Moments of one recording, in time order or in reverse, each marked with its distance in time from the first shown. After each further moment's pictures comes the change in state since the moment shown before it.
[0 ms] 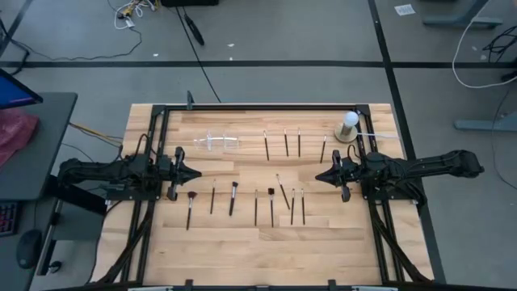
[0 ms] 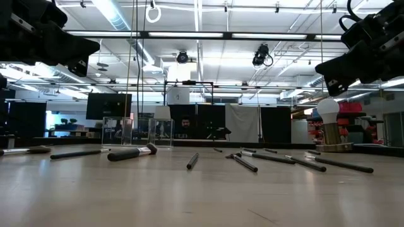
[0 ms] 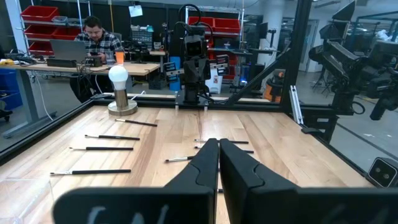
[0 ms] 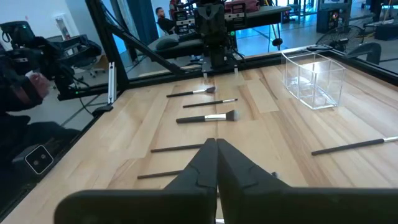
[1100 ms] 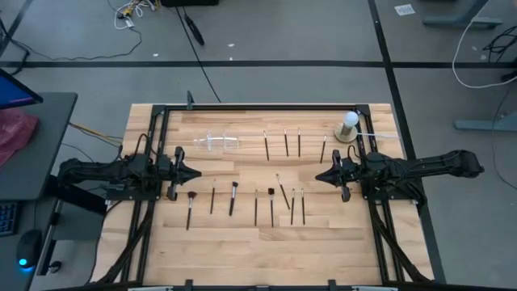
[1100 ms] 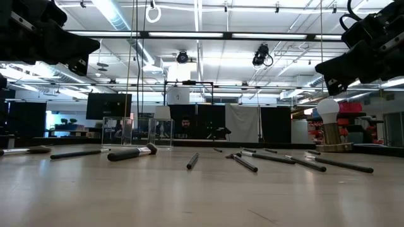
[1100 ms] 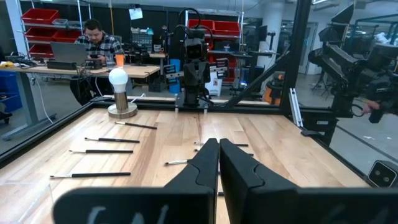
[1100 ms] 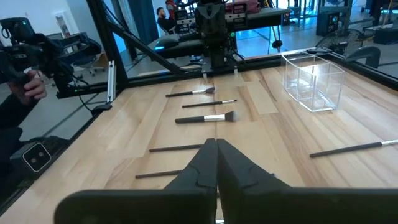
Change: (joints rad) left arm 0.000 0.000 0.000 0.014 0.000 -0.001; right arm 0.000 0.000 0.000 0.010 0.000 -0.021
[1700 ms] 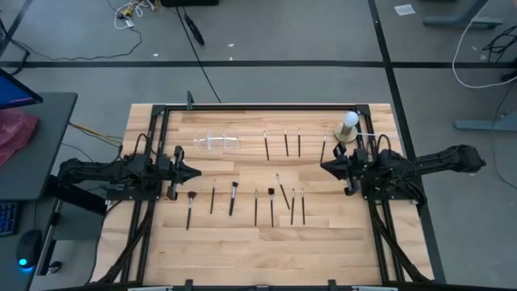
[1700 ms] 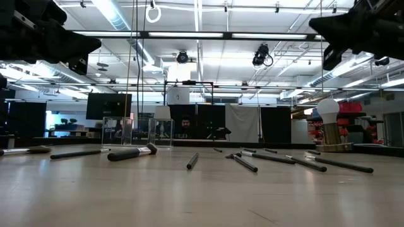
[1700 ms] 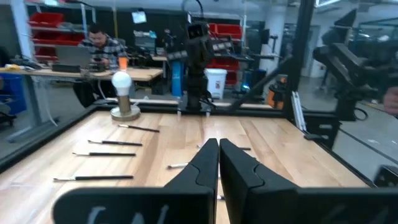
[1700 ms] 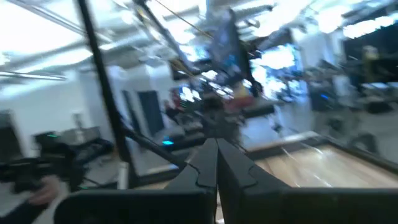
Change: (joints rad) left arm 0.000 0.000 0.000 0.017 -0.030 0.001; right arm 0.070 0.135 0.001 0.497 0.166 0.069
